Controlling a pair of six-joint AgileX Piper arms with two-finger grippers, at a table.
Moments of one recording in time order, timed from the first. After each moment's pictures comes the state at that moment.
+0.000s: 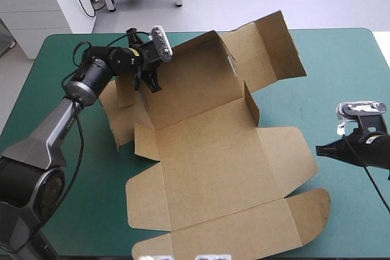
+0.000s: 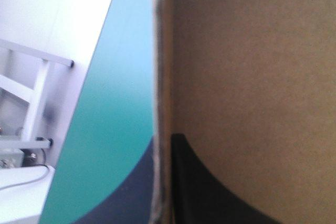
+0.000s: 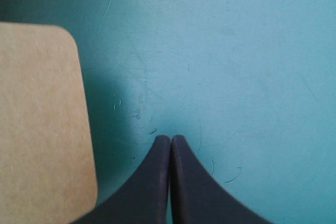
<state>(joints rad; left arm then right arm) -0.34 1.80 -1.66 -0.18 0.63 1.11 -0.19 1.00 -0.90 0.18 0.96 -0.29</state>
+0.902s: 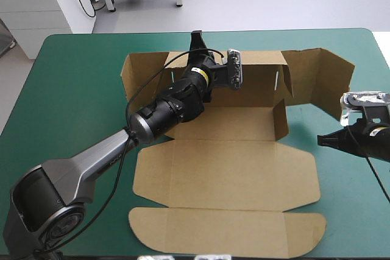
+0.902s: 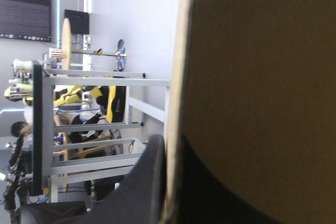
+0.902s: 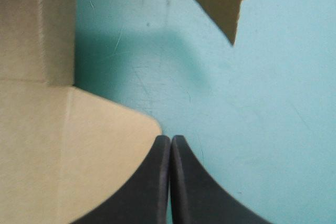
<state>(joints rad) -0.86 1.80 -1.66 0.98 0.62 0.21 -0.19 1.00 -0.97 0.21 0.95 -0.28</state>
